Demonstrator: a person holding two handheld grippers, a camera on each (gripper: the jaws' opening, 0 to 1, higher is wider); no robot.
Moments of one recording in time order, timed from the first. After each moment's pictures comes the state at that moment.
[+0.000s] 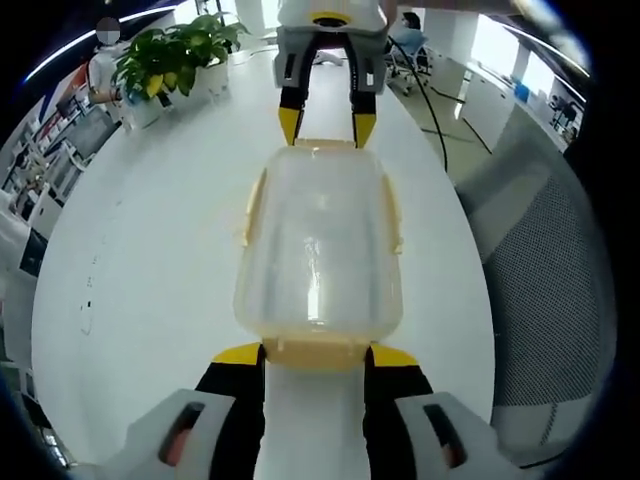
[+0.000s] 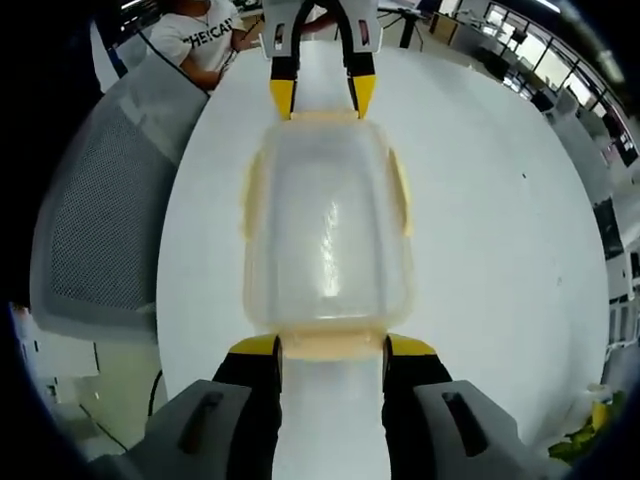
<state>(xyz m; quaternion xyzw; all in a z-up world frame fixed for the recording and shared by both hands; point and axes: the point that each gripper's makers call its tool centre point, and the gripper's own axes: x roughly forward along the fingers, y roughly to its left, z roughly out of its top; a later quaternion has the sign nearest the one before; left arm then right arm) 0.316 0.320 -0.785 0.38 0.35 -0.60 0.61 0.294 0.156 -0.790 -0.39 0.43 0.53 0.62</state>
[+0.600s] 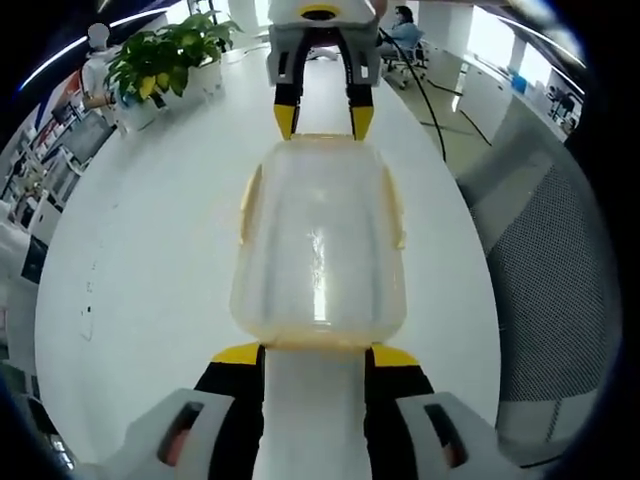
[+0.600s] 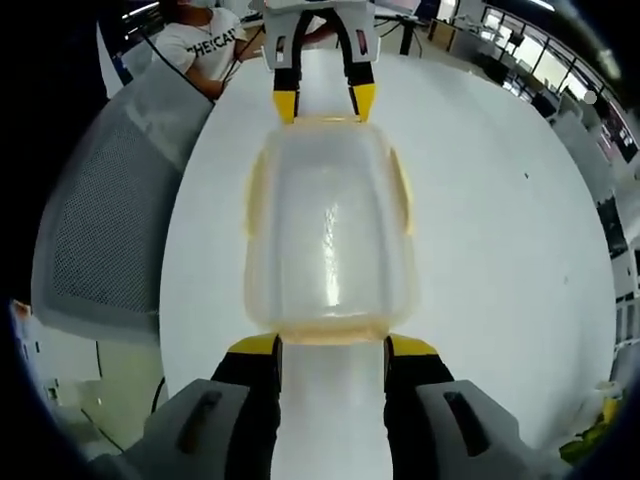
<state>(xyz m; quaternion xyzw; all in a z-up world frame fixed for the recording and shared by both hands) 0.314 0.319 -0.790 0.40 0.34 -0.60 0.61 0.288 0.153 -0.792 -0.37 0.42 0.54 0.63</state>
